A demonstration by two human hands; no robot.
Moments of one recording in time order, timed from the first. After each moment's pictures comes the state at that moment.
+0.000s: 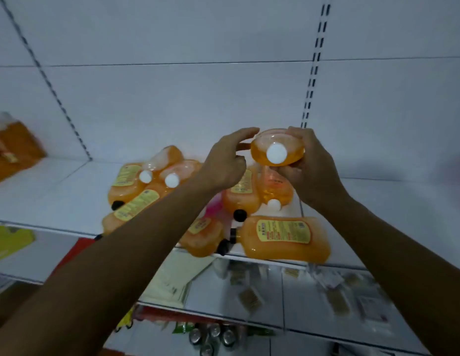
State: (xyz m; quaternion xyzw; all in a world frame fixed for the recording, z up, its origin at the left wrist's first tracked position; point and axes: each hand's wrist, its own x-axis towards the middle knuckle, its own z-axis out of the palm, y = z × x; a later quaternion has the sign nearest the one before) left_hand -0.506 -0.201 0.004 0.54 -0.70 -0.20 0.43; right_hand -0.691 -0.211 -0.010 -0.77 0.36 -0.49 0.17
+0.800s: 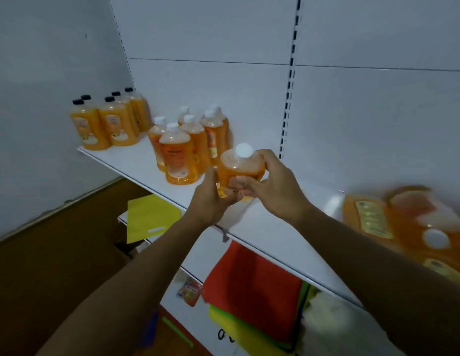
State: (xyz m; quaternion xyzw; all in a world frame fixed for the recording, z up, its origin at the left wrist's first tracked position) left_hand 0.022 -0.072 -0.083 0.70 -0.49 -0.10 0.51; right_hand -0.127 -0.155 -0.028 -0.83 0.22 -0.33 0.39
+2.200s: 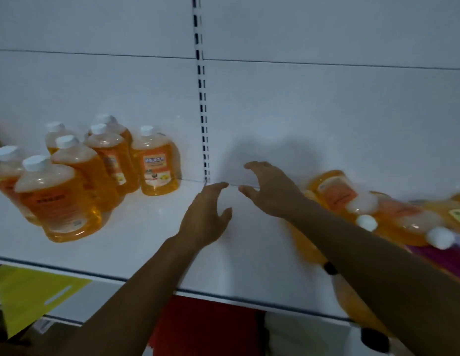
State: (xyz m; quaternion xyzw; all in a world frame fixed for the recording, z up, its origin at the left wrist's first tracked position) left_hand -0.011 -0.201 -0.108 0.67 -0.65 -0.09 0.33; right_hand -0.169 -0.261 -0.044 -0.85 0.48 -0.20 0.13
